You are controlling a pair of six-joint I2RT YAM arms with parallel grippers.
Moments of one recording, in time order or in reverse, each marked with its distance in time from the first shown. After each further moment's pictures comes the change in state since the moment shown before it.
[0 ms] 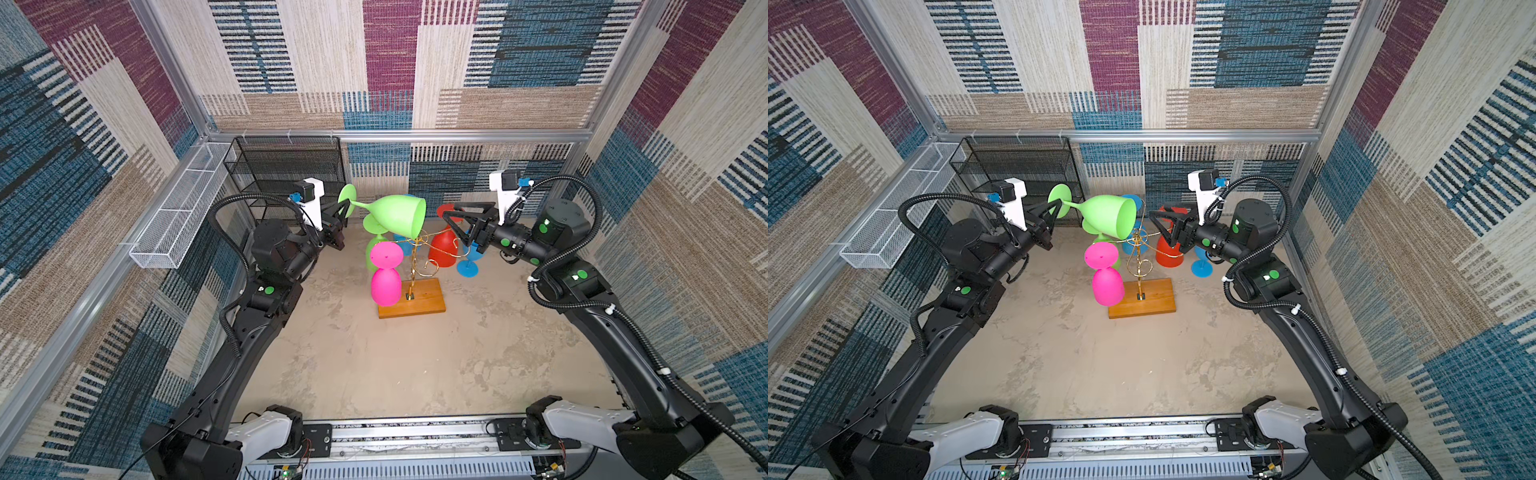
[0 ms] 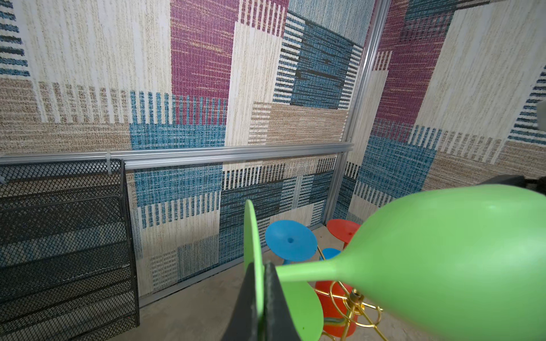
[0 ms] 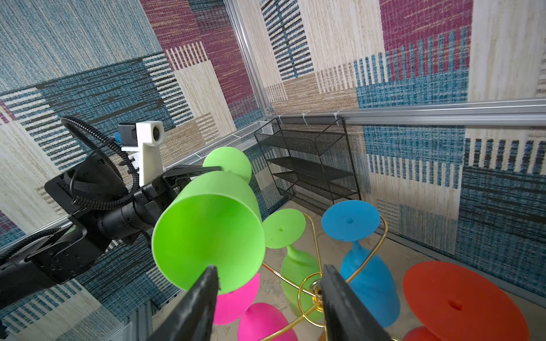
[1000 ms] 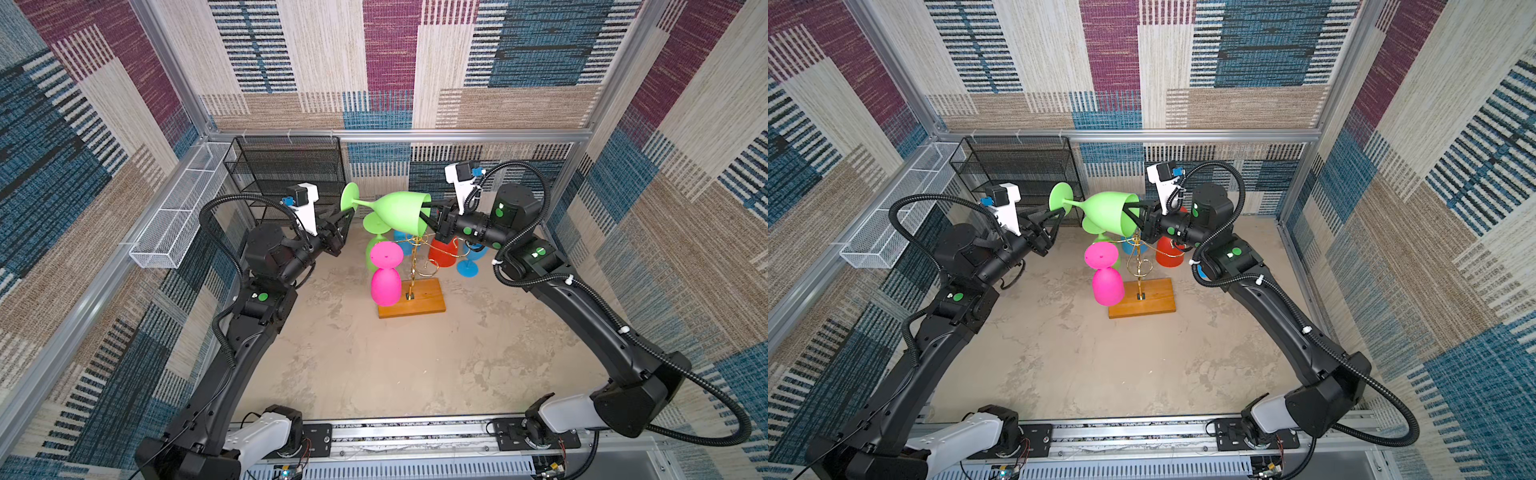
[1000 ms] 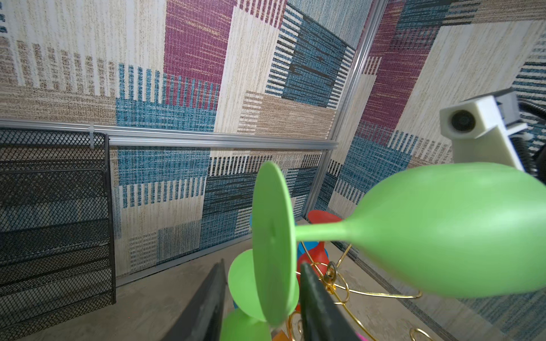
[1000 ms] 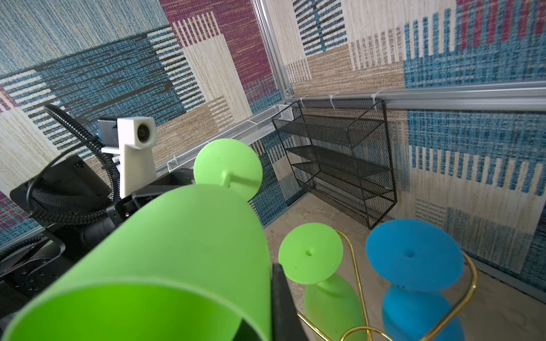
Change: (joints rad) left arm 0.029 -0.057 -0.026 -0.063 0.043 -0.091; right arm 0.126 0.203 0.187 -0.017 0.061 -0.018
